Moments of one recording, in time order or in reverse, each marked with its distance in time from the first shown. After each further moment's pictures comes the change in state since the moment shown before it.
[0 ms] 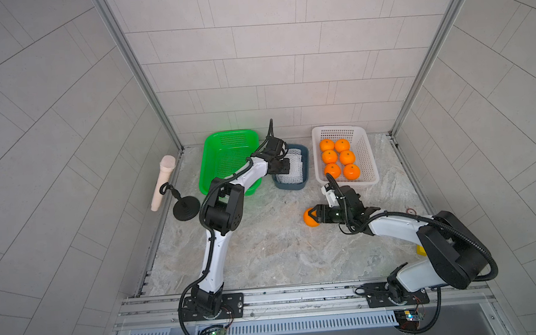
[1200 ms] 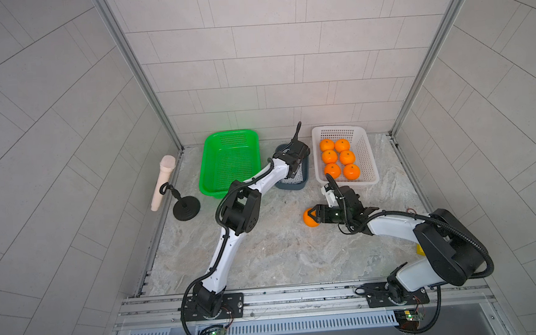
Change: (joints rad) left arm -0.157 0.153 0.243 -0.180 -0.617 0.319; right arm 0.000 0.028 0.000 0.034 -0.004 0.011
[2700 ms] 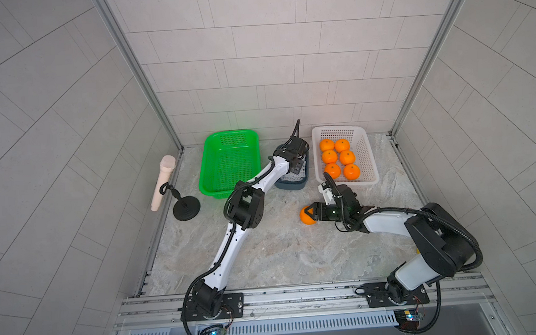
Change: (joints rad) left arm 0.050 0.199 0.294 -0.053 0.213 -0.019; right arm -0.002 0.071 0.021 0.085 -0.026 0.011
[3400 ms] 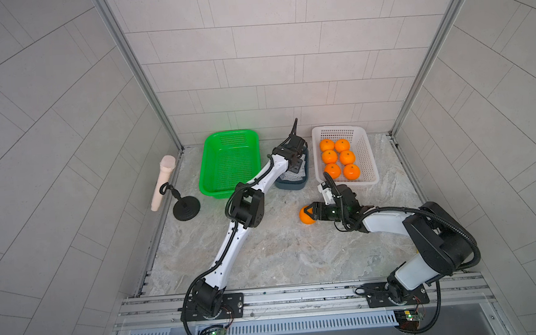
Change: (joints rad) left arm 0.020 0.073 0.140 -0.110 0.045 -0.060; right arm 0.000 0.014 0.002 0.021 -0.004 0.009
